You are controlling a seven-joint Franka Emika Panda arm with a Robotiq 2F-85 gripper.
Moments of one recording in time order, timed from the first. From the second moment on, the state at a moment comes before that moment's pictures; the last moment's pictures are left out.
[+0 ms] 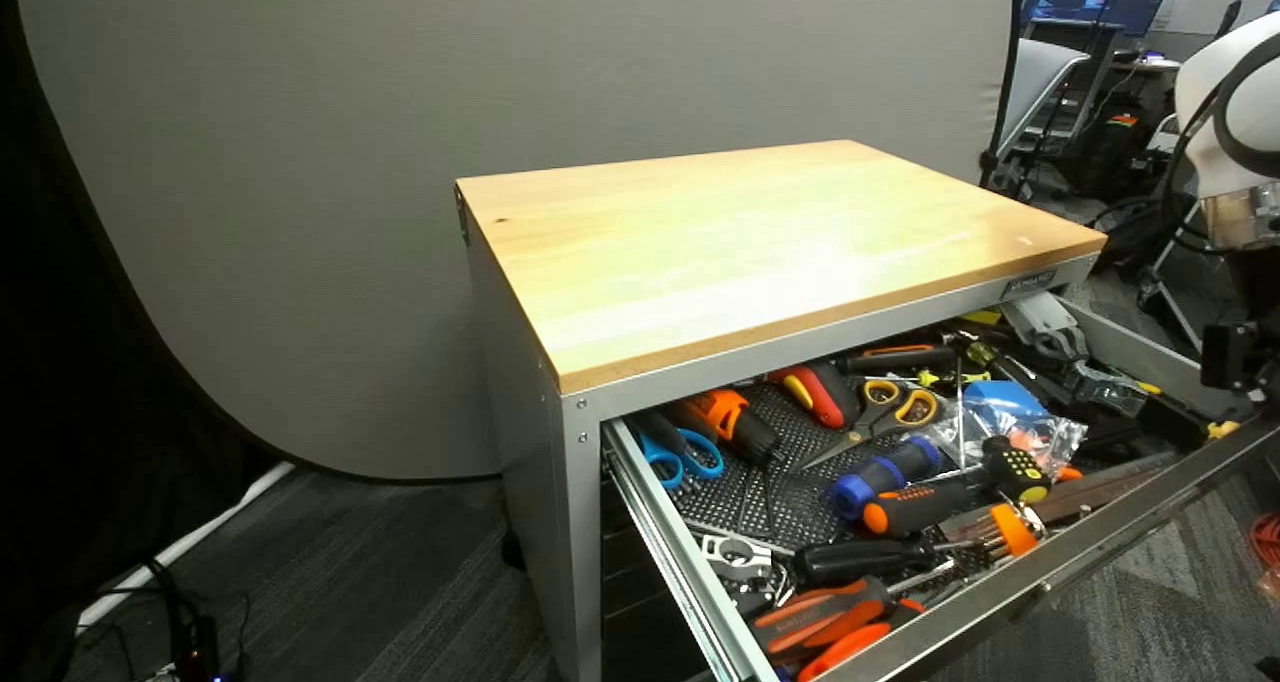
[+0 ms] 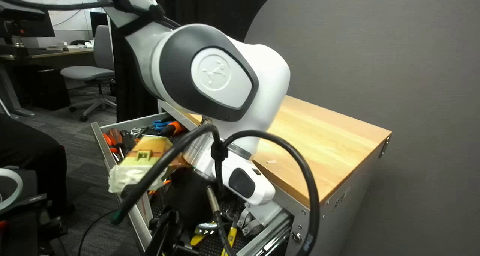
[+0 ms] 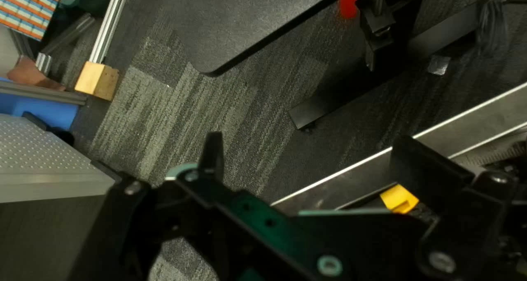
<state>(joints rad) -0.15 0.35 -0.22 -2.24 -0.25 1.98 0.30</state>
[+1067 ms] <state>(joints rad) -0.15 0.49 -0.26 -2.11 -0.21 1.80 0.42</state>
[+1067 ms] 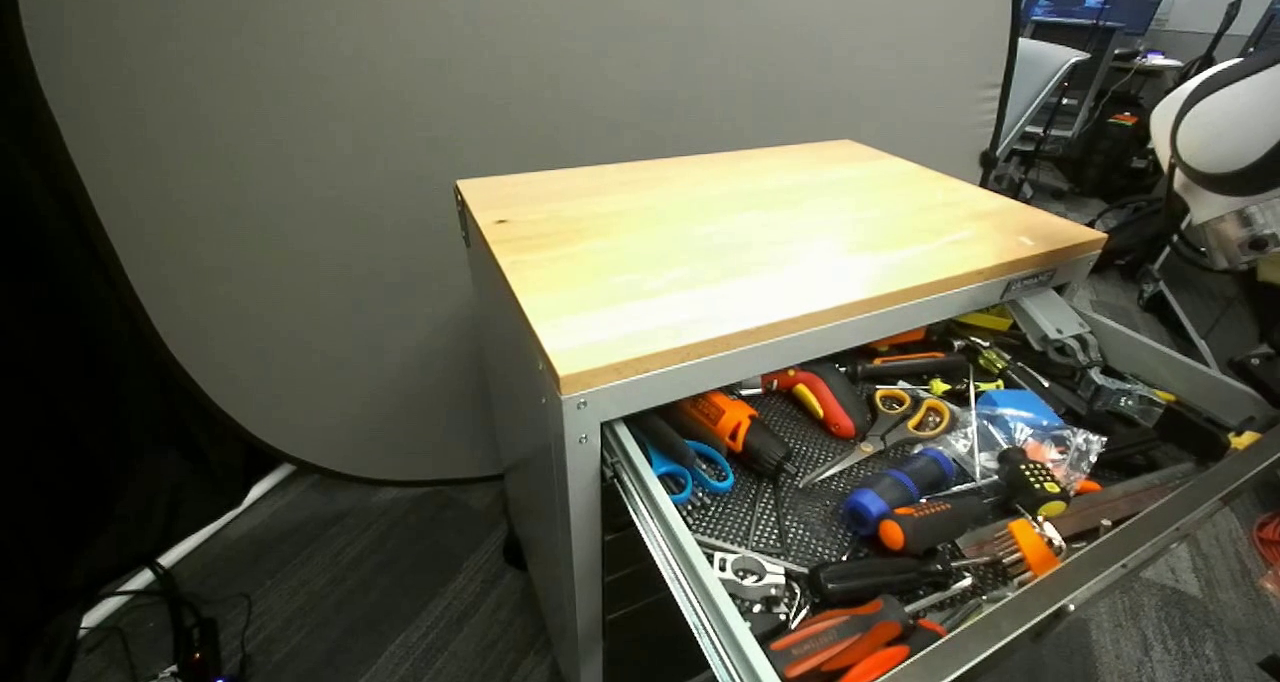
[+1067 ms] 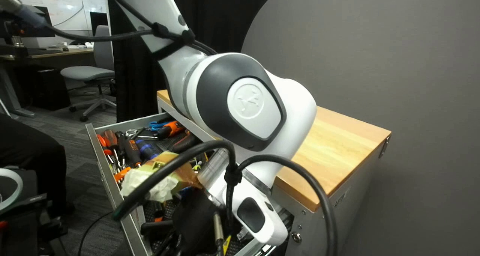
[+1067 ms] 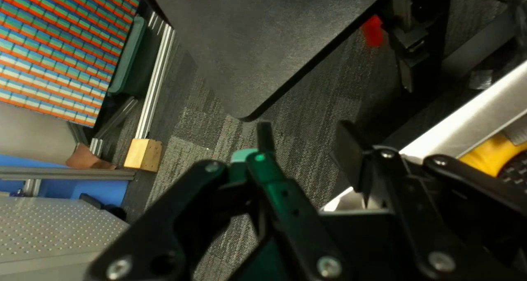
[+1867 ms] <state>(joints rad) -0.21 0.47 -0.28 -2.10 0.13 1.89 0.58</state>
